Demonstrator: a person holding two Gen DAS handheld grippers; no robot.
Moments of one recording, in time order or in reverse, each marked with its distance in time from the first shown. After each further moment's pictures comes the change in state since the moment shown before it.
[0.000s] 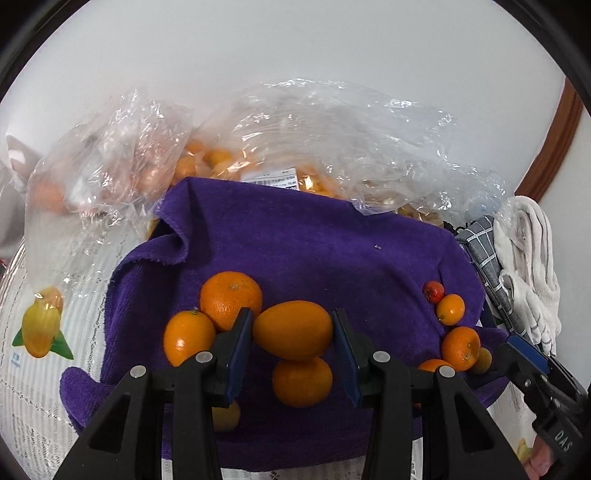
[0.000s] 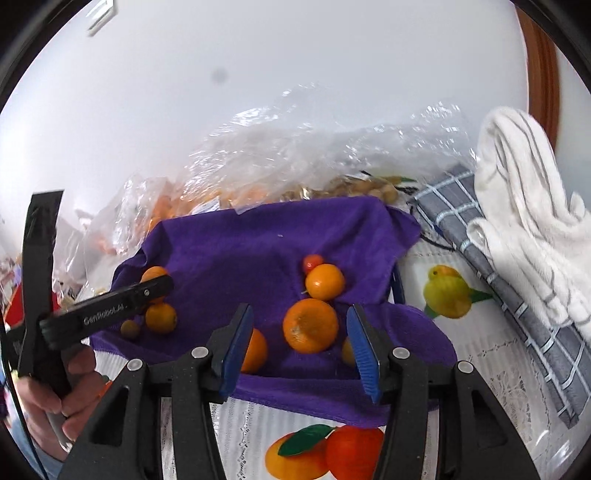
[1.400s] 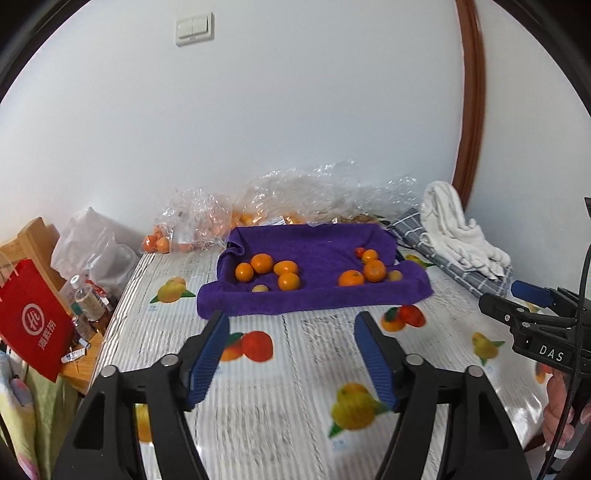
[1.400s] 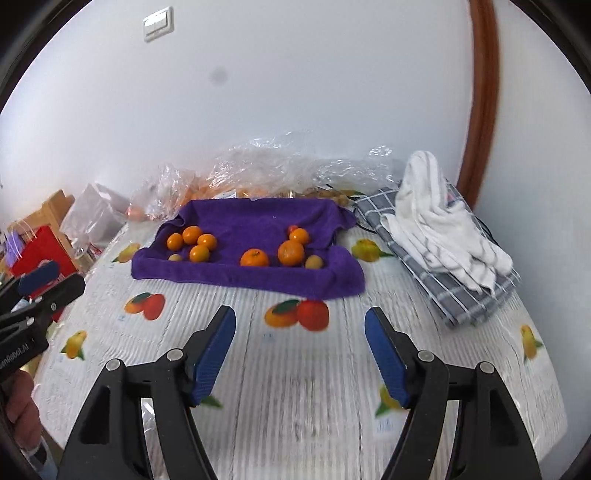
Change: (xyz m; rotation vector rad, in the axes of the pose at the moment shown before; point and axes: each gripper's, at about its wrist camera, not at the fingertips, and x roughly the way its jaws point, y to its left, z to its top) left arm -0.258 -0.050 -0.120 0.191 -0.233 0.120; right arm -0.200 0.026 -0.076 -0.099 -0.052 -0.130
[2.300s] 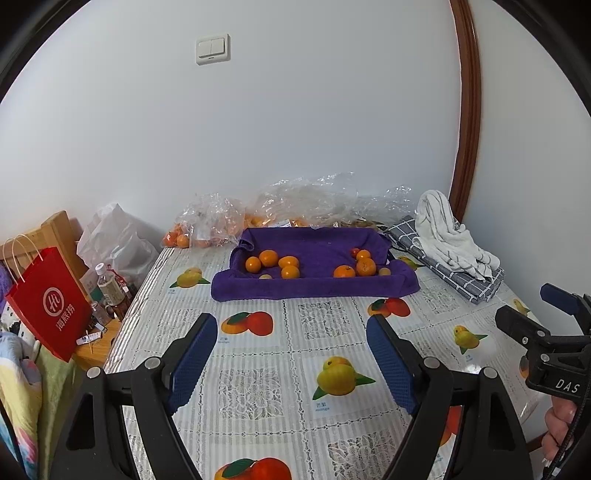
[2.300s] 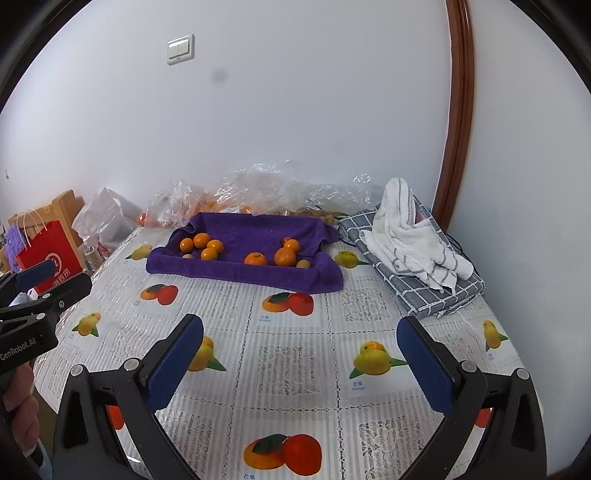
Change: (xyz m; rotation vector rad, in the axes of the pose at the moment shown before) left arm -0.058 -0.020 -0.024 -0.036 -0.032 0.058; right arm -0.079 0.003 -0.032 -0.046 -0.104 -0.042
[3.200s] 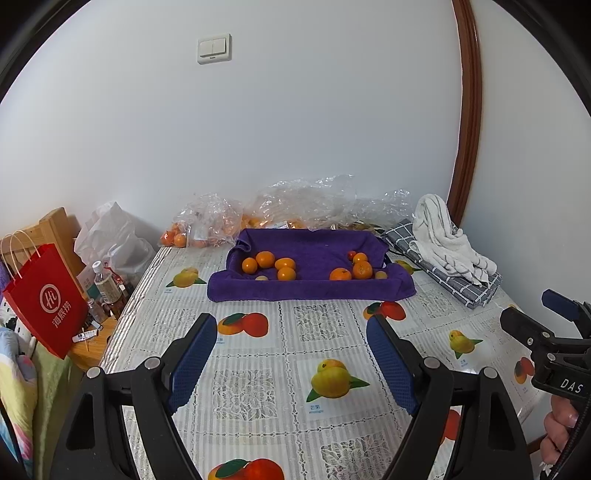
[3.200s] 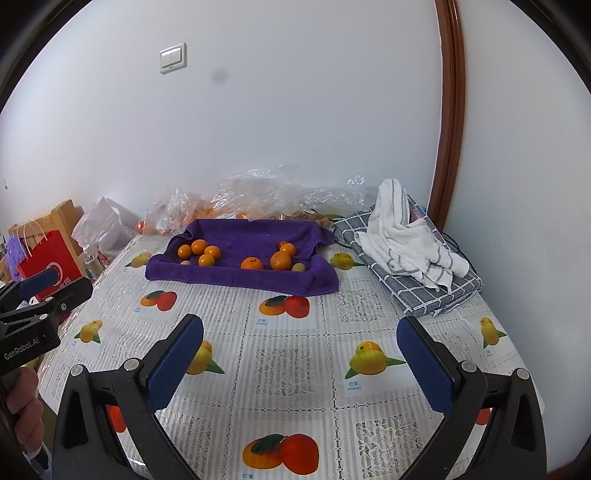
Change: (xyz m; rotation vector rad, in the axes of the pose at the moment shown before) left arm -0.001 0.001 0.002 -0.008 -0.002 -0.015; right arm -0.006 -0.010 0.002 0.025 -0.011 0.003
